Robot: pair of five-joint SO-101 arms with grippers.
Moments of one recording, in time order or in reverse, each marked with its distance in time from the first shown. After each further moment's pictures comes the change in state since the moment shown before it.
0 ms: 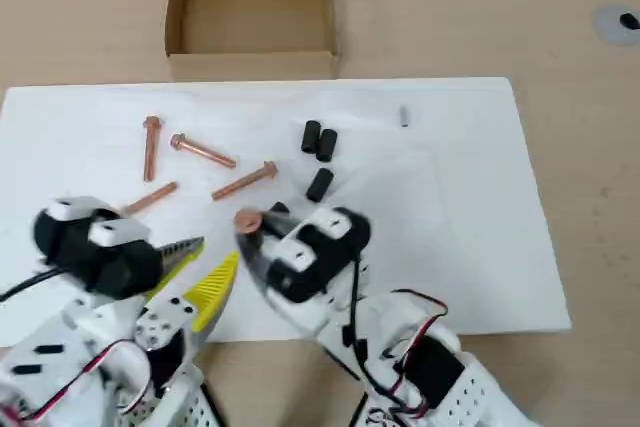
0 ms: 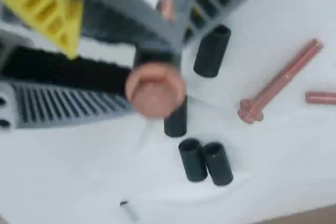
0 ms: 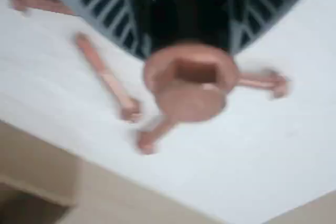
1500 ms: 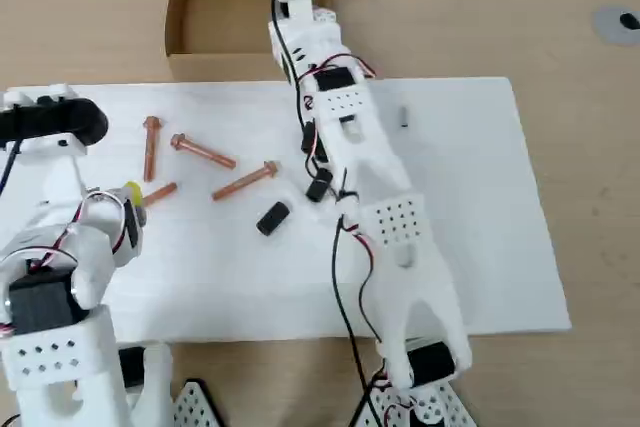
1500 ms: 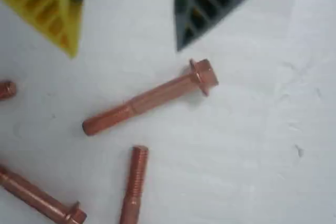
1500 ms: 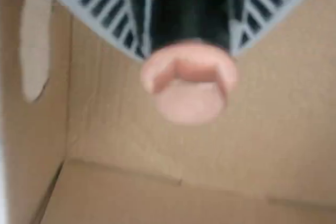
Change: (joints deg) left arm -43.9 28.2 9.1 -13.1 -10.2; right arm 30.1 171.5 -149.0 -11.1 3.3
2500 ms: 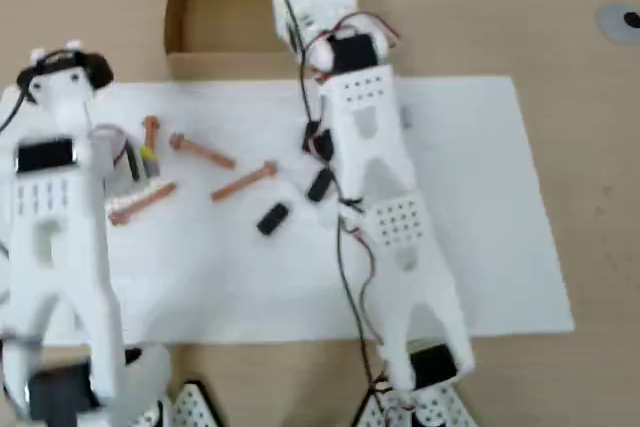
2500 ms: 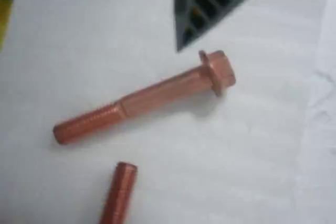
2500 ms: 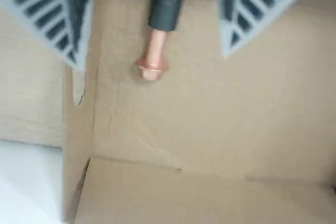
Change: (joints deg) left arm -0.4 47.7 -23.3 0.3 3.9; right arm 0.0 -6.9 -29.9 41.5 -6.7
